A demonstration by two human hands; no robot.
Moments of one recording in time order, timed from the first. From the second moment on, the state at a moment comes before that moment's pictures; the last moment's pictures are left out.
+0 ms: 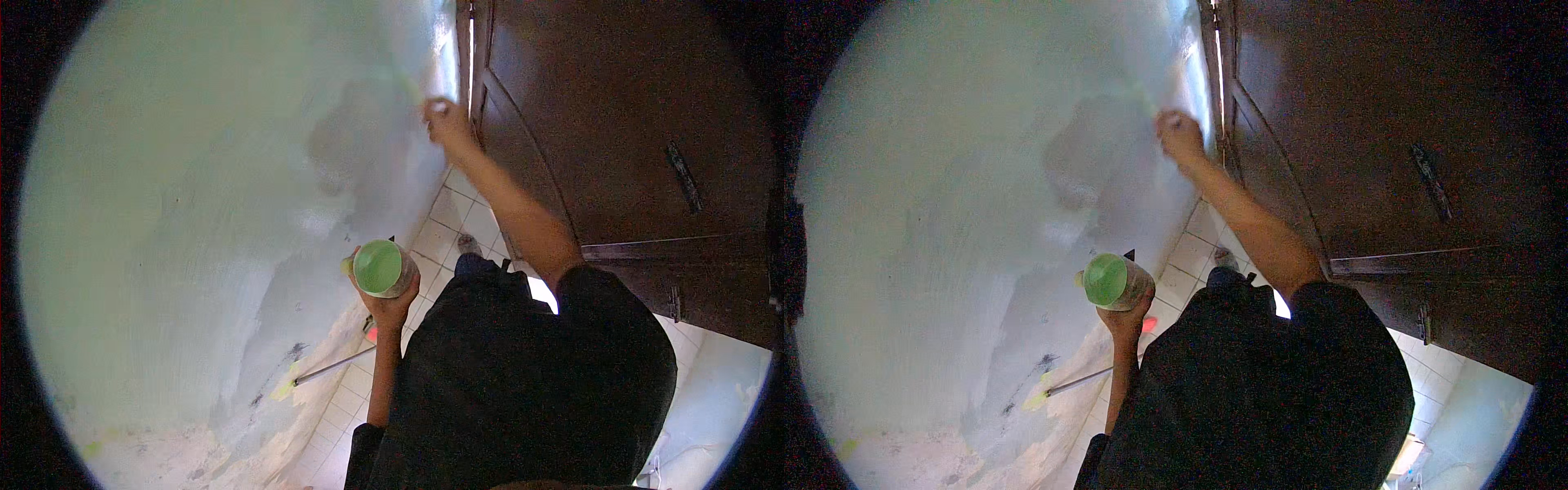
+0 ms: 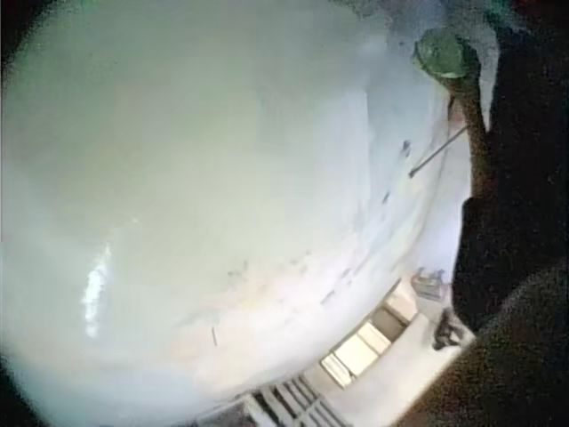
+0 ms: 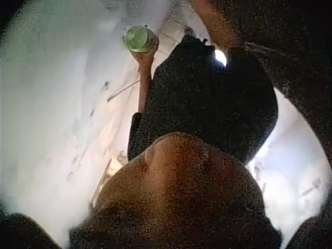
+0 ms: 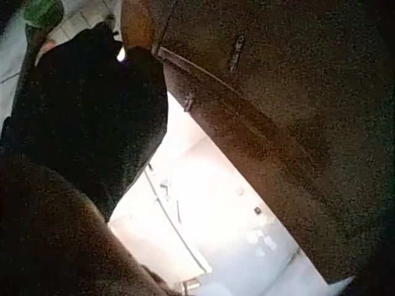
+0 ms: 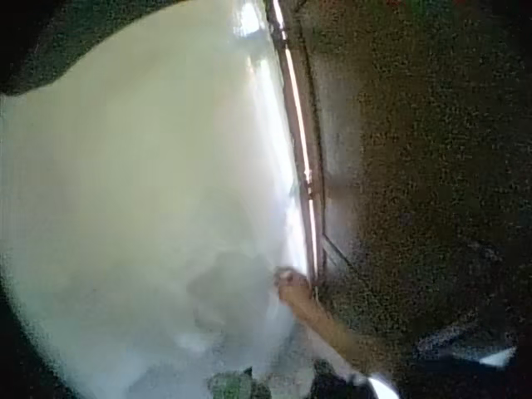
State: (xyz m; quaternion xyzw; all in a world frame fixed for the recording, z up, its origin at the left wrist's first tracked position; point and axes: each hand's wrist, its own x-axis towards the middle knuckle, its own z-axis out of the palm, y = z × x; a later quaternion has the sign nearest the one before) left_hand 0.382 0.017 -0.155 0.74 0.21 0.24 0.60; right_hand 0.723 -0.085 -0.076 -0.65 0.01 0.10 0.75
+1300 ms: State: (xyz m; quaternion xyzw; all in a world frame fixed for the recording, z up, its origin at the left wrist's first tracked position) left_hand 0.421 0.013 -0.153 0.78 0.20 0.29 0.52; right_hand 0.804 -0.102 -0.161 -0.76 0.04 0.00 0.65
